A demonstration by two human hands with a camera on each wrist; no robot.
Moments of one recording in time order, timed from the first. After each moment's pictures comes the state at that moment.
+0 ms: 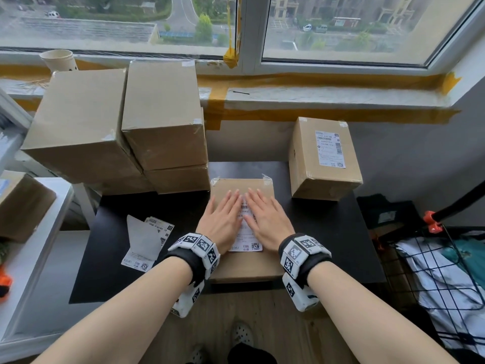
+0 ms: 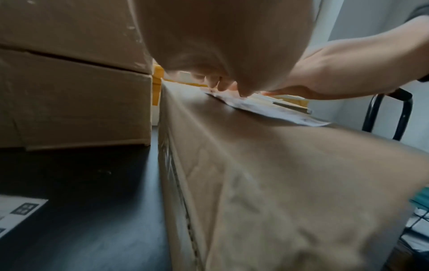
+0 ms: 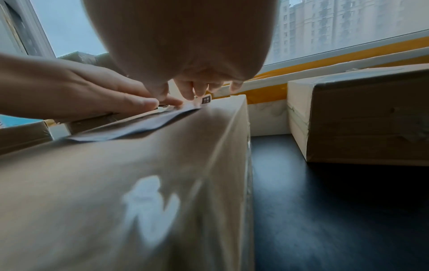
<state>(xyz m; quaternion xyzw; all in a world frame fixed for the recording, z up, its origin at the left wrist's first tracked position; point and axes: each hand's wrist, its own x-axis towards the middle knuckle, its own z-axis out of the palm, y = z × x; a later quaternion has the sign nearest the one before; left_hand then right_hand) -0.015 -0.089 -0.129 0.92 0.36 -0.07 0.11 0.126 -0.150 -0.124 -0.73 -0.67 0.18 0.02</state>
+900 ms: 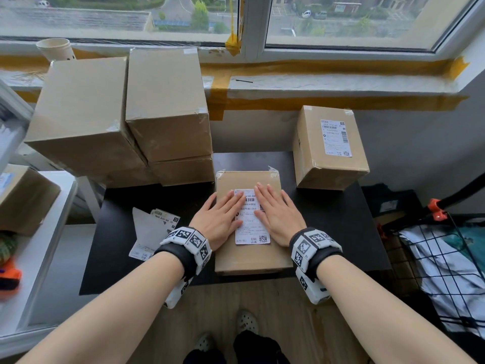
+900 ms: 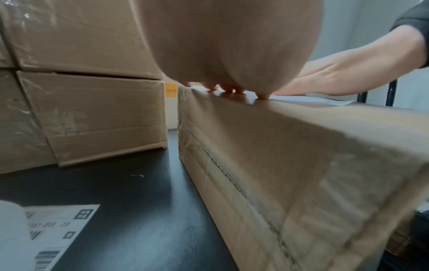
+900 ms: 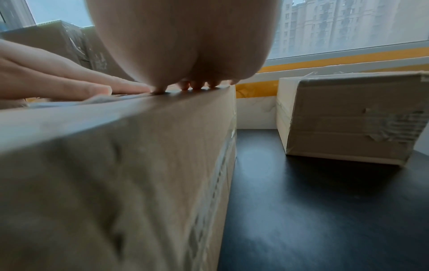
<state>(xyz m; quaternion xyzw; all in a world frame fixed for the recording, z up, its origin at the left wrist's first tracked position) -0.047 -0.078 -0.134 0.94 0.29 -0.11 0.11 0.131 -0.161 -0.136 -0.73 -0.67 0.16 -0.02</state>
